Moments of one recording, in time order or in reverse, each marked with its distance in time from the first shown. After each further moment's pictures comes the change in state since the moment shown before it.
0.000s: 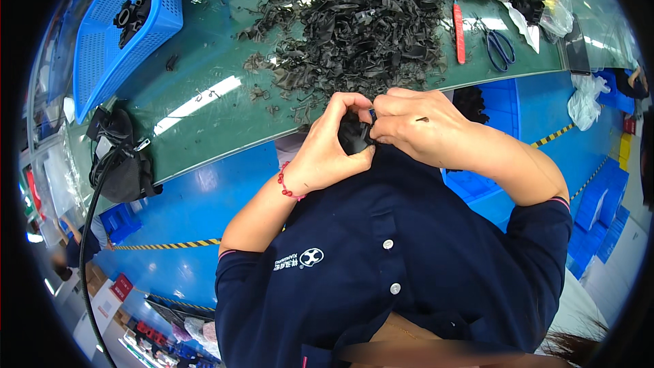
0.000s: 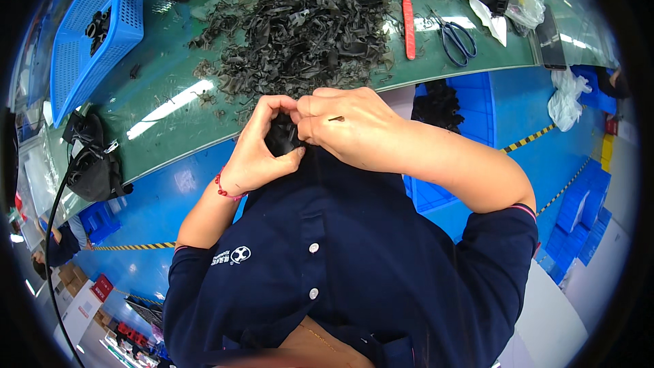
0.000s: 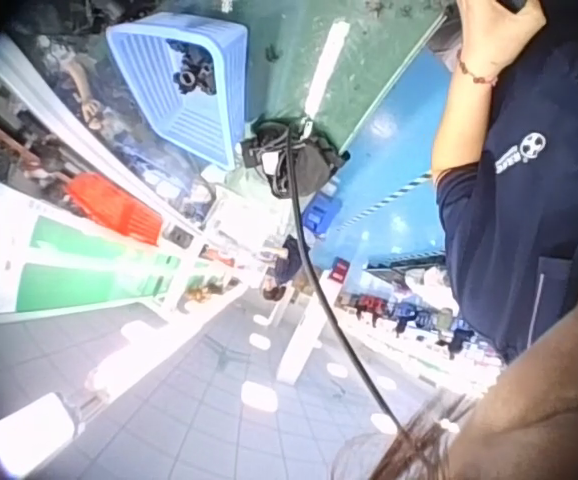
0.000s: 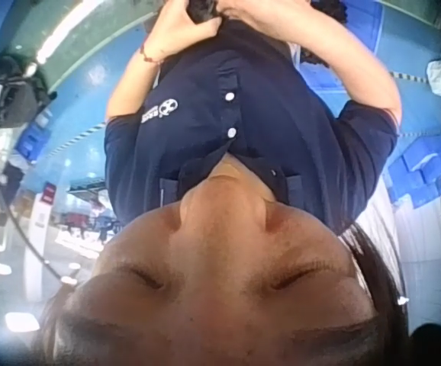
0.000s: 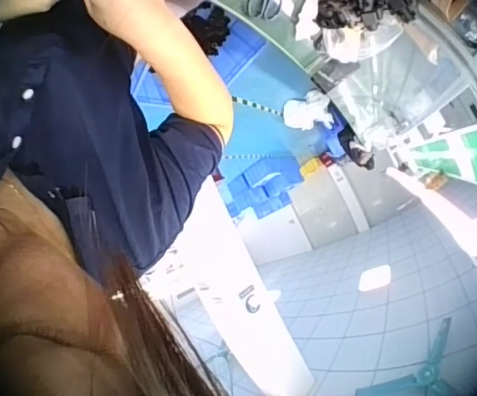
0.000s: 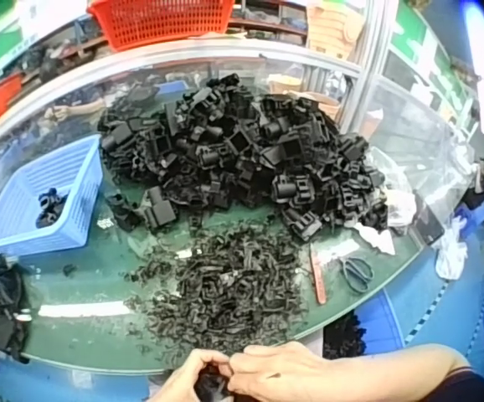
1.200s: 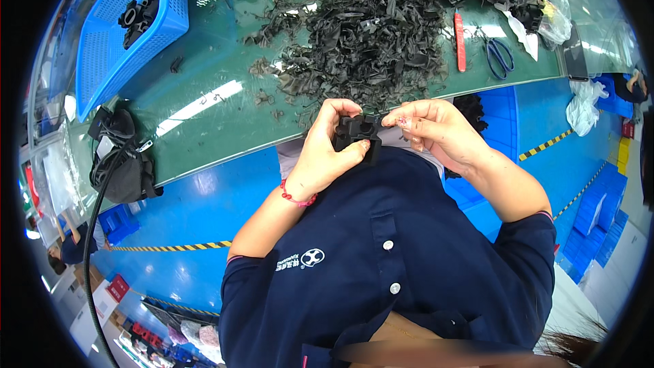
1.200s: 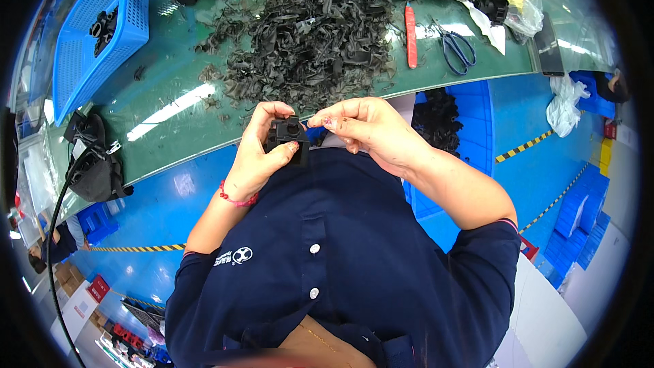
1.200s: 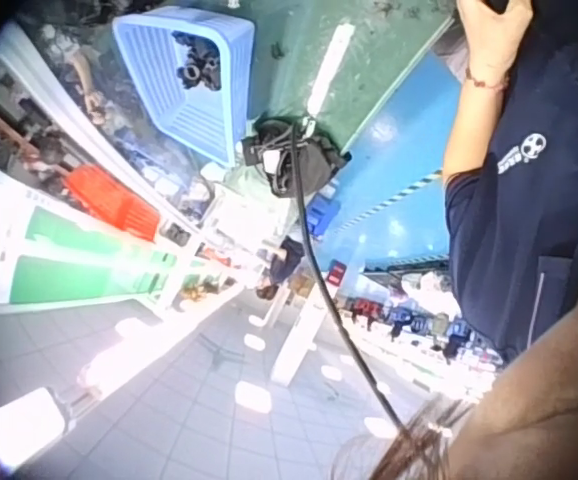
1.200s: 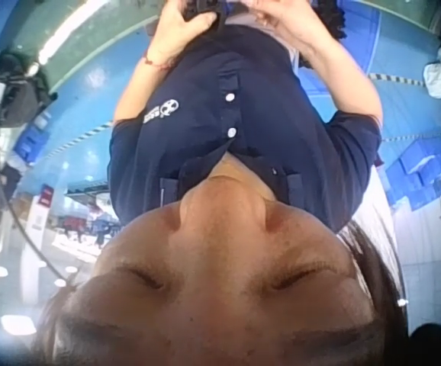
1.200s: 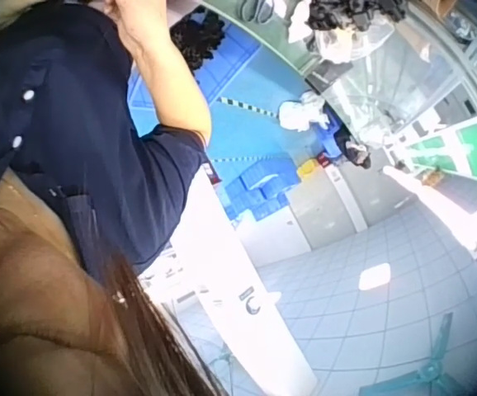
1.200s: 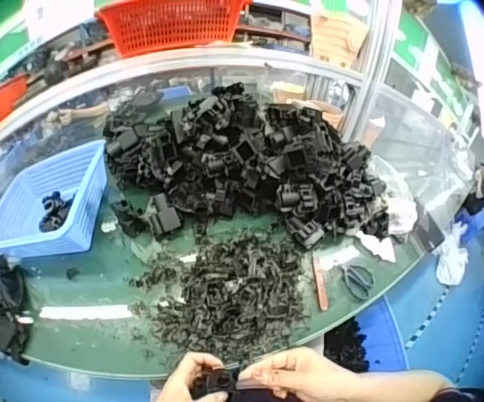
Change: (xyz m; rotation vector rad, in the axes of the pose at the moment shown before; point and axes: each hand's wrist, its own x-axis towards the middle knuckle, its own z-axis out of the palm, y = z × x) left_hand -0.008 -0.012 0.000 -0.388 0.106 -0.163; right_hand -0.021 -0.005 0.002 1.300 0.172 0.919
